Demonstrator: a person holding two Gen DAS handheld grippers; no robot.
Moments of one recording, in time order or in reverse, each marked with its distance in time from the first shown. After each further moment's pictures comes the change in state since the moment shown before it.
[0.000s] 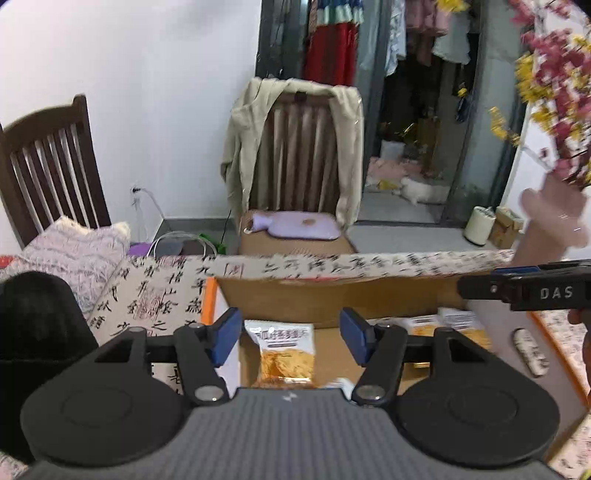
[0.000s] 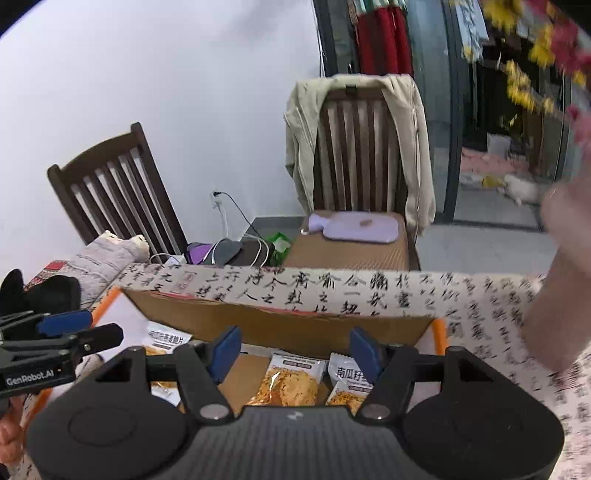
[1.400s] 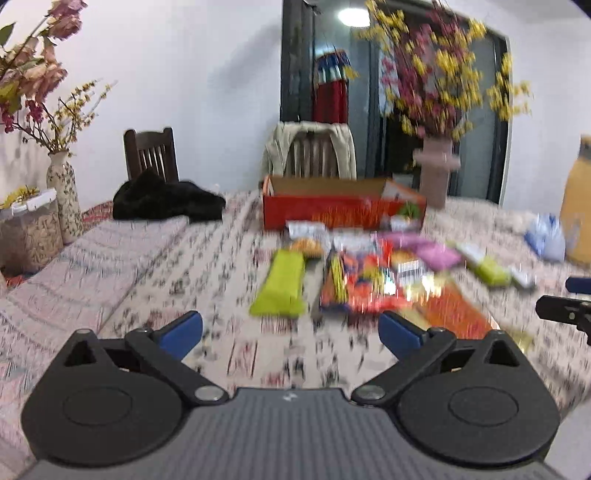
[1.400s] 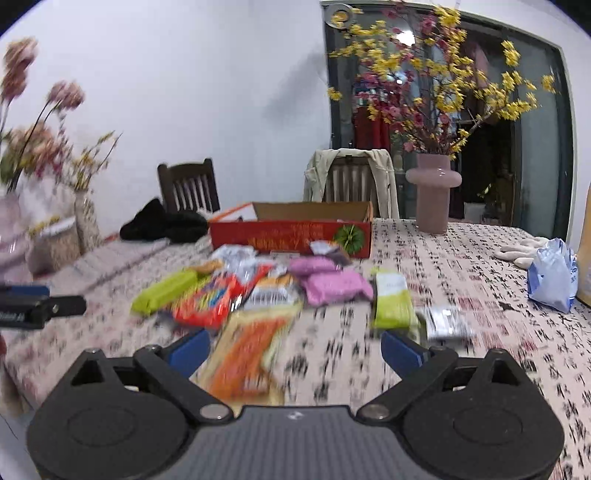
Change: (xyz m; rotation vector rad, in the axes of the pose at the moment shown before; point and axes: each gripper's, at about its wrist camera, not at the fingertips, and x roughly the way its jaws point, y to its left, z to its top) left arm -0.400 -0.059 -0.329 0.021 -0.148 0.105; right arm -0.402 0.087 -0.411 -0.096 -0.269 -0.038
